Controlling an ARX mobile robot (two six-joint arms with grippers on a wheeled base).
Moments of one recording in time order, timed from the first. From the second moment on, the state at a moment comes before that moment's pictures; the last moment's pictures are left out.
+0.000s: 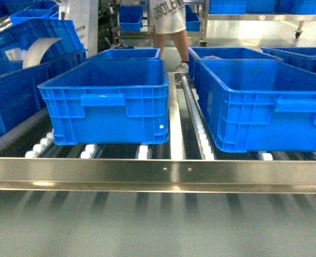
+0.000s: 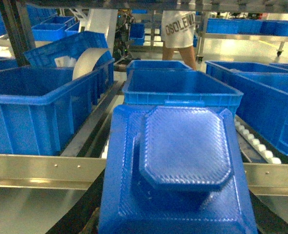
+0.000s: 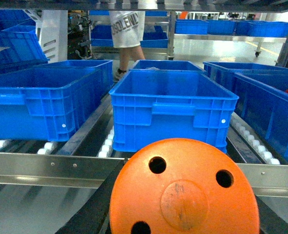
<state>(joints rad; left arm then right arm) 0.00 0.01 0.02 -0.01 0.00 0.00 0.00 0.00 0.01 -0.01 0.00 0.00</state>
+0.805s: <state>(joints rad) 0.00 0.01 0.02 -0.01 0.00 0.00 0.00 0.00 0.01 -0.01 0.00 0.00</state>
